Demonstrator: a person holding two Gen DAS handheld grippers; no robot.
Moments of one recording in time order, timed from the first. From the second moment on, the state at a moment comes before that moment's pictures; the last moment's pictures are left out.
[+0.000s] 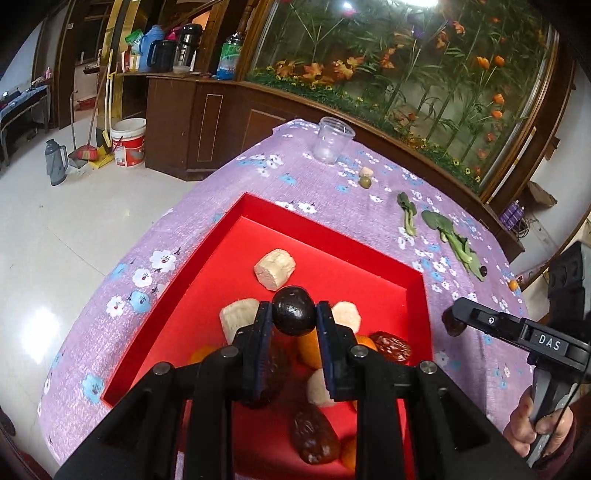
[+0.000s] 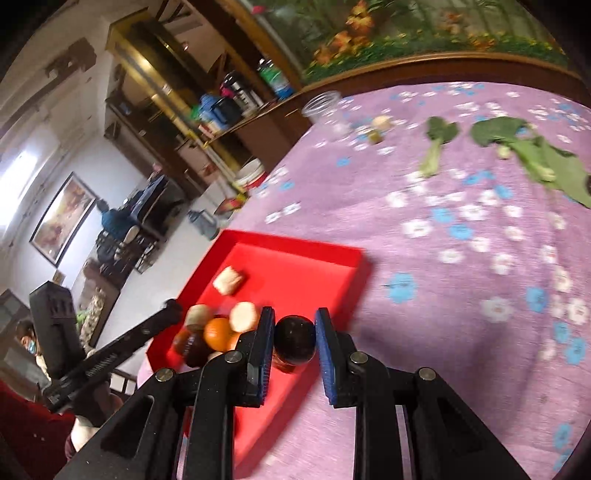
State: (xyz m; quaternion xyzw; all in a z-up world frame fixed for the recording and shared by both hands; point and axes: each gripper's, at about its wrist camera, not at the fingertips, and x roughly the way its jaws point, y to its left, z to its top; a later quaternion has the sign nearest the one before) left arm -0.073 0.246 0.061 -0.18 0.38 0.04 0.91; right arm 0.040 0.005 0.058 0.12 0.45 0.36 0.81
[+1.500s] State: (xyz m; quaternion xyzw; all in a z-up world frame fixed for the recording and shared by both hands) left arm -0.119 0.214 0.119 -0.06 0.25 0.22 0.94; right arm 0.005 0.044 0.059 0.03 0.41 0.30 0.86
